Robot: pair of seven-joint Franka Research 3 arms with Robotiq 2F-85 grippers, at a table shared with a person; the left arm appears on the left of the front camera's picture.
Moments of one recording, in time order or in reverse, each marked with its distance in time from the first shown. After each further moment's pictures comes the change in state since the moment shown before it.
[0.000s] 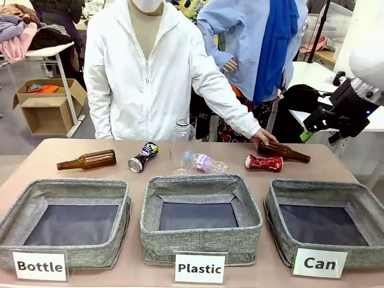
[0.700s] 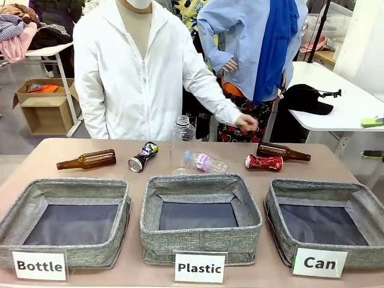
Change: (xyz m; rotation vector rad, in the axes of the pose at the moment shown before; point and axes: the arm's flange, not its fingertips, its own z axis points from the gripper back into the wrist) left arm -0.001 -0.001 -0.001 0.002 -0.001 -0.003; right arm -0.128 -0.087 0.043 0.754 -0.199 -0.410
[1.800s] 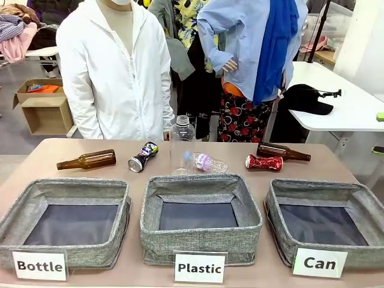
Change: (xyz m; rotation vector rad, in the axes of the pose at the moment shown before) left arm 0.005 0.003 -0.022 -0.031 -0.046 0.011; right arm 0.001 -0.026 0.027 0.146 -0.124 -0.096
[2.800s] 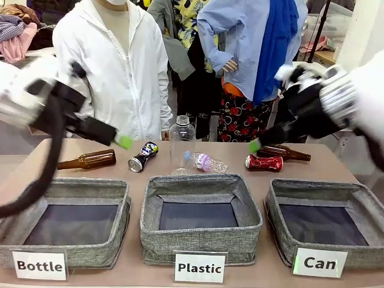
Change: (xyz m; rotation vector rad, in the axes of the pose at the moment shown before) left arm -0.136 -0.160 -0.215 0.272 0.674 -0.722; right arm -0.127 0.140 -0.193 -0.420 0.322 0.925
